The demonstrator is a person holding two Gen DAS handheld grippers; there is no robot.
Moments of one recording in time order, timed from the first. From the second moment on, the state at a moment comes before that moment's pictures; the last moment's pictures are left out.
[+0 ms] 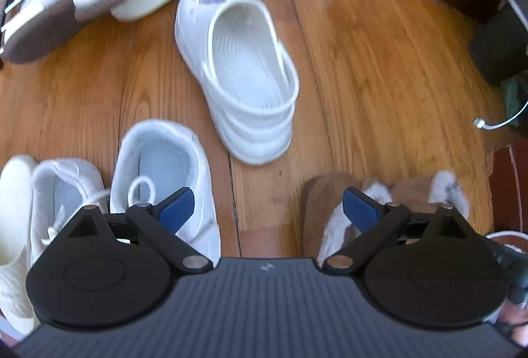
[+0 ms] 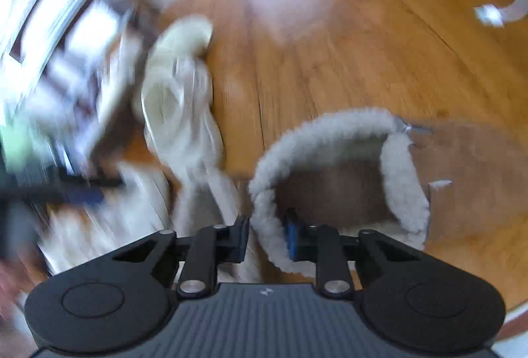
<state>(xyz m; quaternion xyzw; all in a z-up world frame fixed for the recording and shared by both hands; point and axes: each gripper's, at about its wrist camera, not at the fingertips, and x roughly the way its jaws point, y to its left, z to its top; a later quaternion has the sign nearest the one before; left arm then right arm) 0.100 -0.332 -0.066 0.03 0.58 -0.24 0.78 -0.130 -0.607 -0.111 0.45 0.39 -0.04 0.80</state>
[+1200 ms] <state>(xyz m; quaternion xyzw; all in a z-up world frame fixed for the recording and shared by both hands) 0.105 -0.346 -0.092 0.05 0.61 -0.22 0.76 -0.103 -0.583 -0.134 0.19 0.49 -0.16 0.84</state>
